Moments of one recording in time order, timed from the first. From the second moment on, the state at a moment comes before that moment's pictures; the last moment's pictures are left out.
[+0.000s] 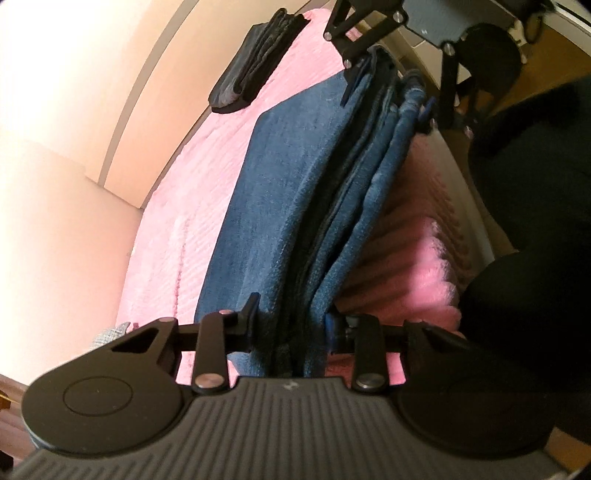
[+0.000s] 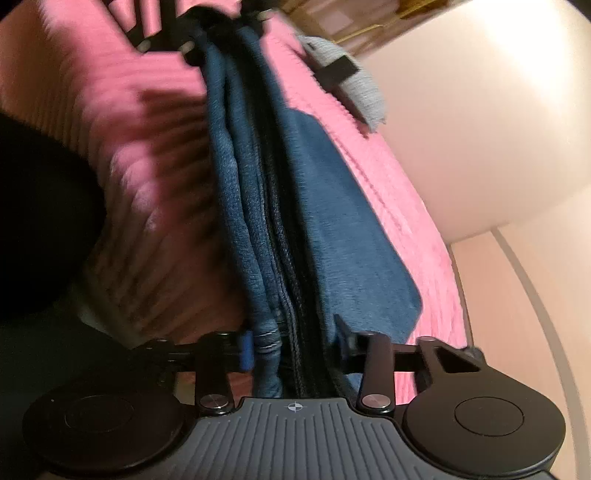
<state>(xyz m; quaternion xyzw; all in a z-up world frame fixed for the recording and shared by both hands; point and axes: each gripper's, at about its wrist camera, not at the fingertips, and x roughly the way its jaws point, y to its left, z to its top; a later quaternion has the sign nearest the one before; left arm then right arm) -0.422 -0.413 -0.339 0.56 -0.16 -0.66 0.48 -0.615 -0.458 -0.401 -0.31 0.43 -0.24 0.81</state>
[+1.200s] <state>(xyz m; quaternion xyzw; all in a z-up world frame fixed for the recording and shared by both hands) -0.425 -0.397 -0.328 0.56 -0.09 -0.67 0.47 -0.761 -0.545 -0.471 0.74 -0.17 -0.24 0.60</state>
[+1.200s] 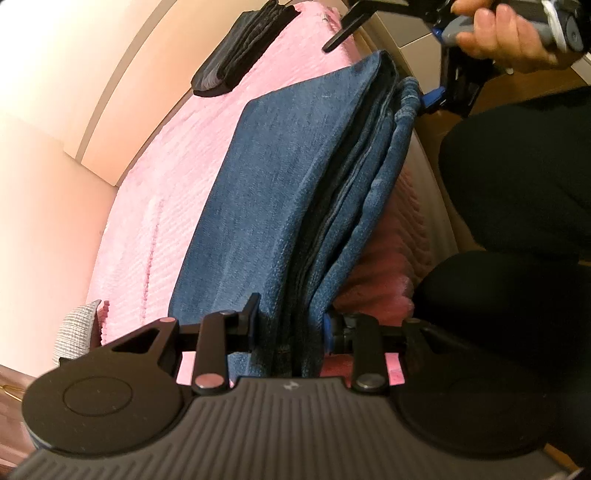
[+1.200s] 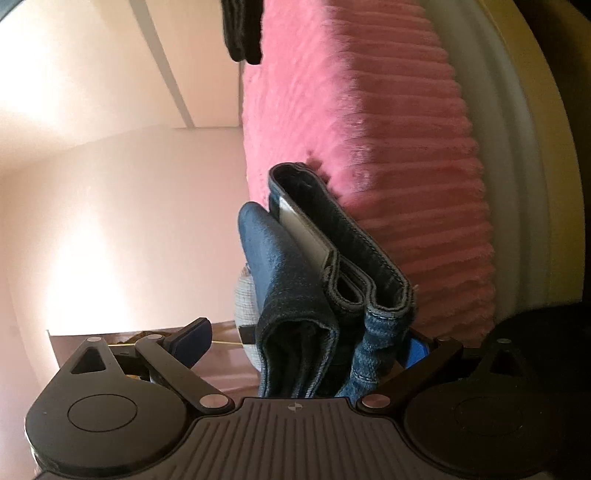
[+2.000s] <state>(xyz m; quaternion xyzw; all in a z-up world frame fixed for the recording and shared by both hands) -0.466 -0.399 -0.272 0.30 -0.01 -0.73 0.61 -0.601 -0.589 -0.097 0.19 0.13 -0.28 0.93</state>
